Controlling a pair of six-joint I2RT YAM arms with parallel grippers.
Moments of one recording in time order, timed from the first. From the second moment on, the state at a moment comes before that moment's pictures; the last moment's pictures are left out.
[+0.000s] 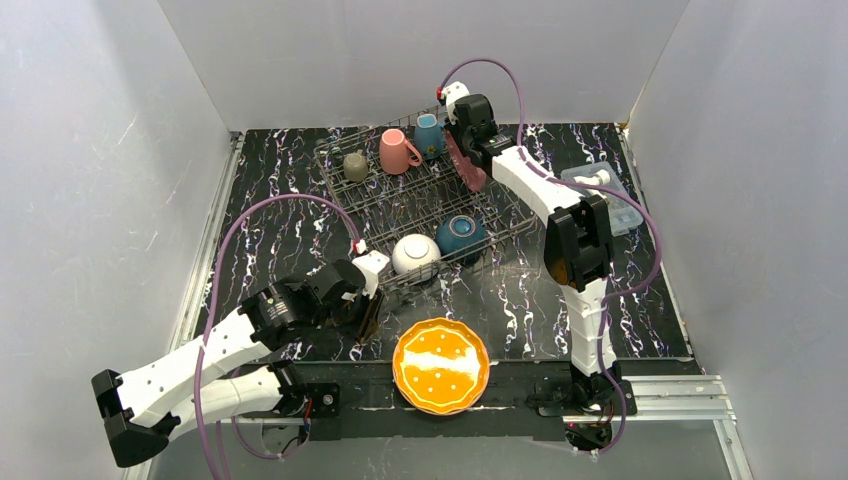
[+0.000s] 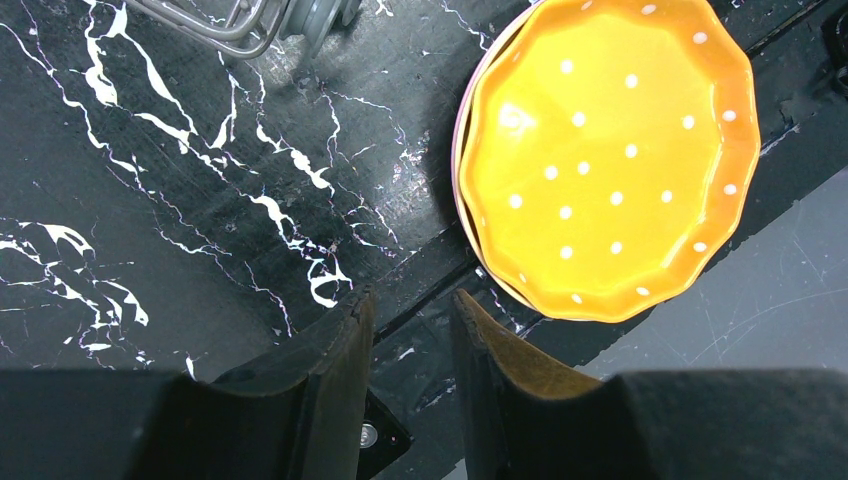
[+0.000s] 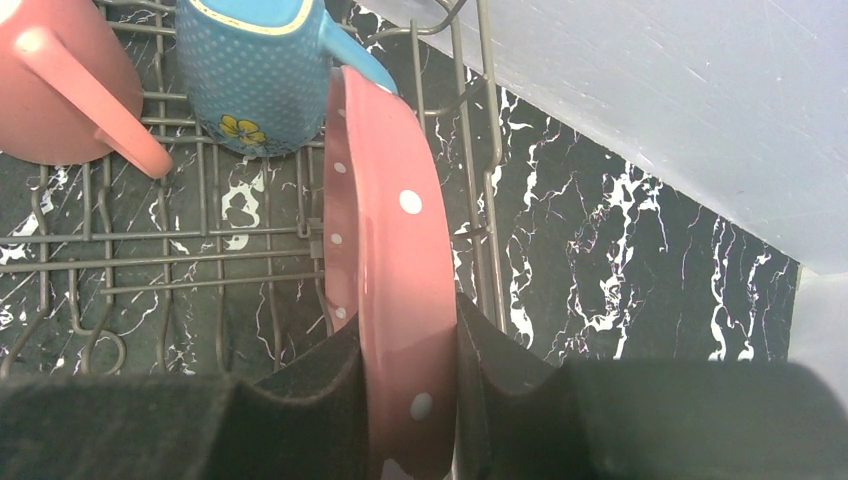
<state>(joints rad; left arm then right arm) -0.97 0.84 0.85 -0.93 -0.08 -0.37 0.51 2.18 1.98 -0.32 0.29 -0.25</state>
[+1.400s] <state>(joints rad) -0.97 0.80 0.84 -0.93 -0.09 -0.37 0.51 1.94 1.86 -0.26 0.25 -0.13</state>
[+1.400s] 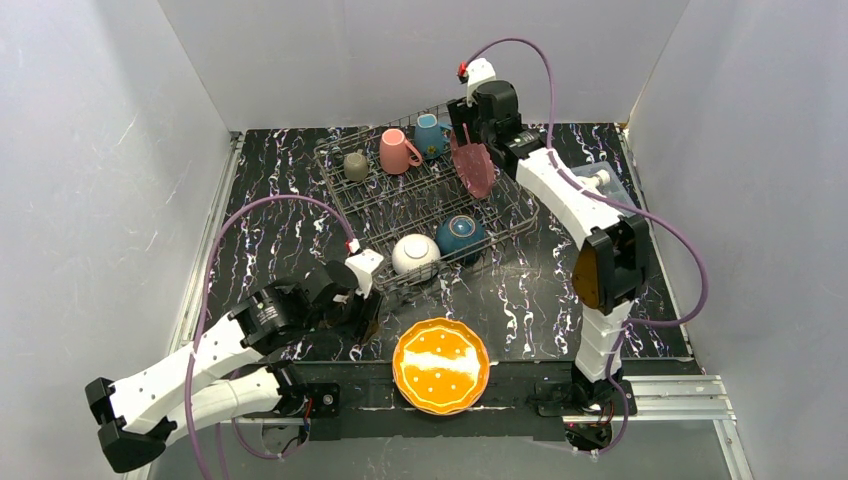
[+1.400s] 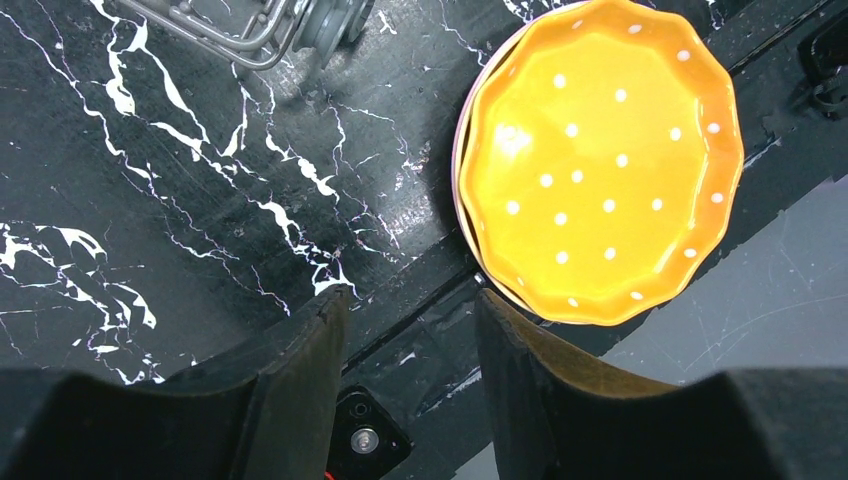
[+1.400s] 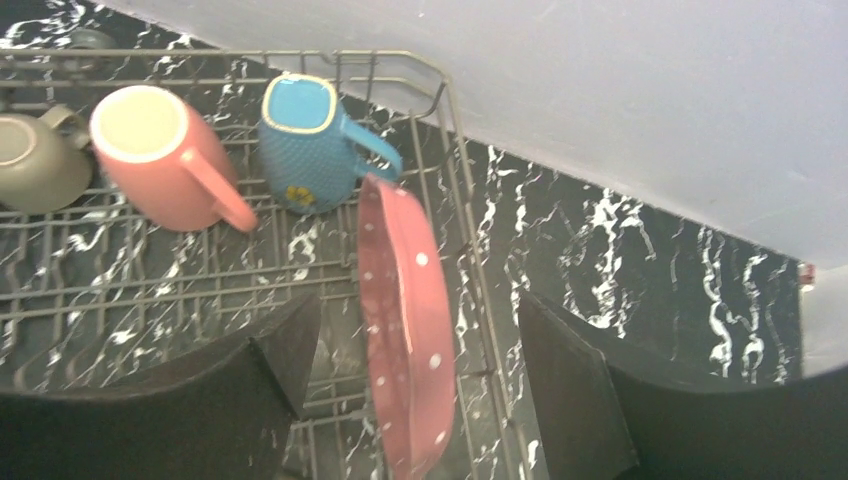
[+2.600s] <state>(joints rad) -0.97 0.72 0.84 -0.94 -0.12 -0.42 0.51 1.02 1.00 -0.25 -0.07 0.28</state>
